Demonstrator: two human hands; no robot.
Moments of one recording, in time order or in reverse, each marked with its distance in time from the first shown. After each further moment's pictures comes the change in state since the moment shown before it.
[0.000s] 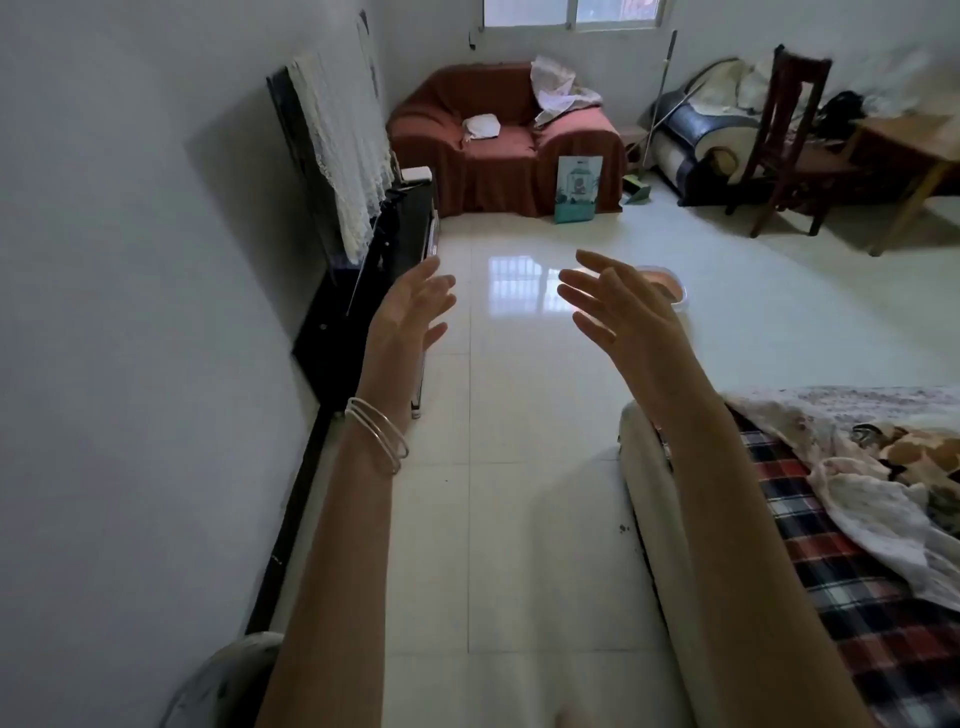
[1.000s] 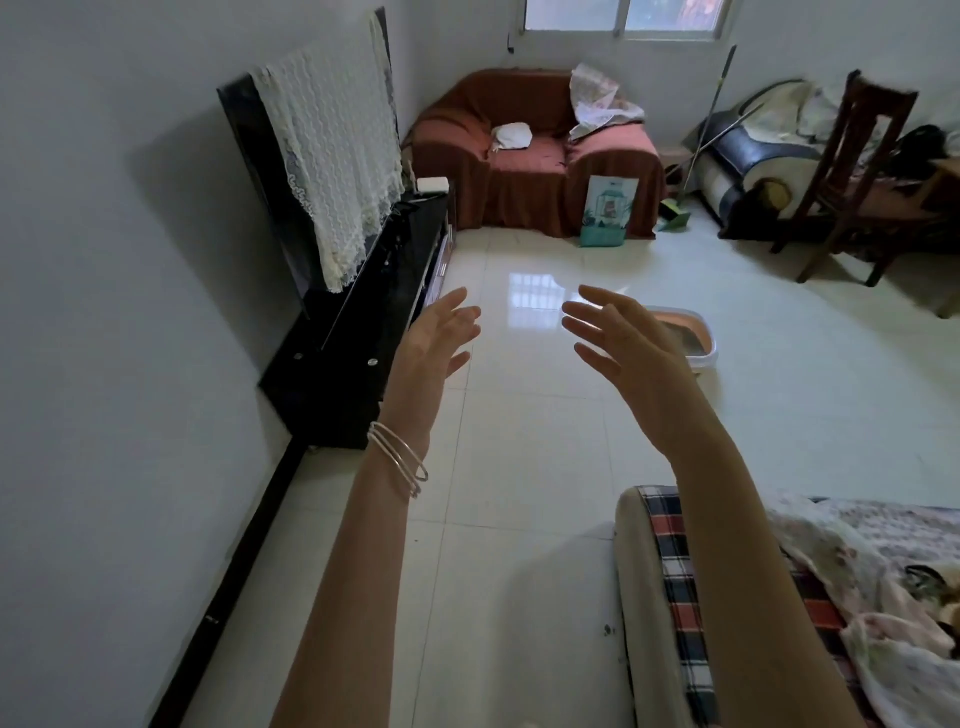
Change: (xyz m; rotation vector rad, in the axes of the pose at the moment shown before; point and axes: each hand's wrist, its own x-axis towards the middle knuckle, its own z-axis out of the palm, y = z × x) left_hand 0.219 -0.054 0.124 -0.031 0.055 -0.054; right_hand 0.221 0.046 -0.141 -0.029 -0.065 0.081
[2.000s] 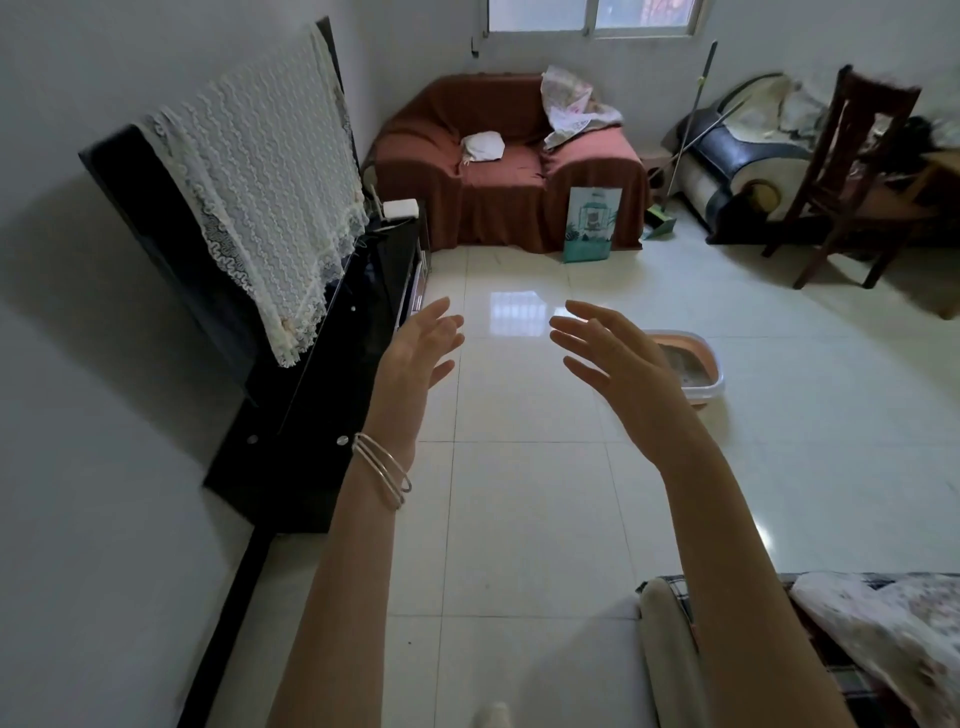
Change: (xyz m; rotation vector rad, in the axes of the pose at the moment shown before) left_hand 0.276 -0.035 -0.002 -0.004 -0.052 -0.006; right_hand 0.256 0.049 -0.037 0.025 0.057 0.045
